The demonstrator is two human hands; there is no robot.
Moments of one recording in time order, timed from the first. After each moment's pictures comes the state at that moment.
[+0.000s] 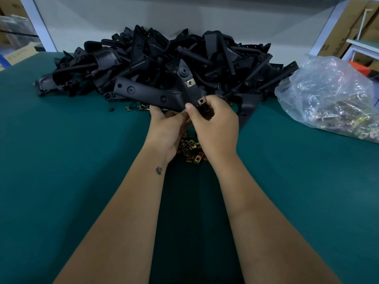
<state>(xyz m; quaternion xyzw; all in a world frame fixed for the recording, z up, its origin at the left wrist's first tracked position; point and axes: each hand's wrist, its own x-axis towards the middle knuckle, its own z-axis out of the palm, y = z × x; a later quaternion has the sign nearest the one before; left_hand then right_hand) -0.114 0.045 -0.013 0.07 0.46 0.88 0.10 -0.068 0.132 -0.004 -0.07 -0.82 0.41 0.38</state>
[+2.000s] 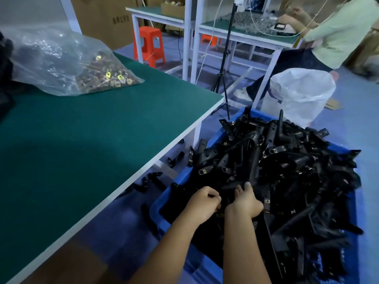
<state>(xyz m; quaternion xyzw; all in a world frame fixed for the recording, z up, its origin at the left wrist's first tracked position) 0.288 0.262 -0.141 0.40 0.66 0.32 0.55 0.374 0.305 -0.097 -0.56 -0.01 0.56 0.61</state>
